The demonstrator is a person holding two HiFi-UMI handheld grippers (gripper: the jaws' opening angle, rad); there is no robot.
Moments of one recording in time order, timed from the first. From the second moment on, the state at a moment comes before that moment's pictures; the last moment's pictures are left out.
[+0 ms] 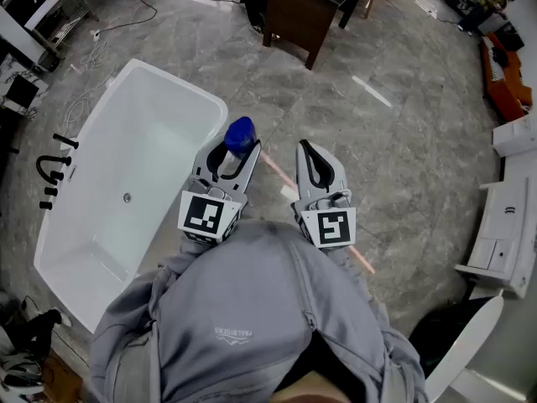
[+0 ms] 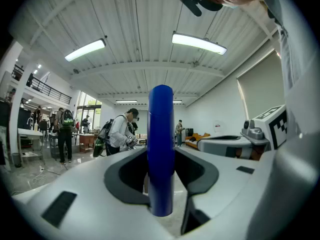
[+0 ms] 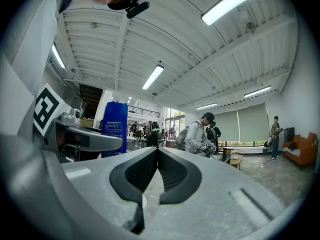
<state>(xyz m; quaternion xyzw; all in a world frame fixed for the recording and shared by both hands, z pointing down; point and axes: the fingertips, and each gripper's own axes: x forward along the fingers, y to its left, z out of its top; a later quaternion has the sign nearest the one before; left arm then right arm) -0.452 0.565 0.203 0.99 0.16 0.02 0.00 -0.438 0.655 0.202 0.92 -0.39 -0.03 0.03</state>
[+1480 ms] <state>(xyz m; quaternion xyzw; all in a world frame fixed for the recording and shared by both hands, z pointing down) -0.257 0.515 0.227 0.99 0.10 0.03 0.01 -0.202 0.617 0.234 0.90 -0.44 0.00 0.03</state>
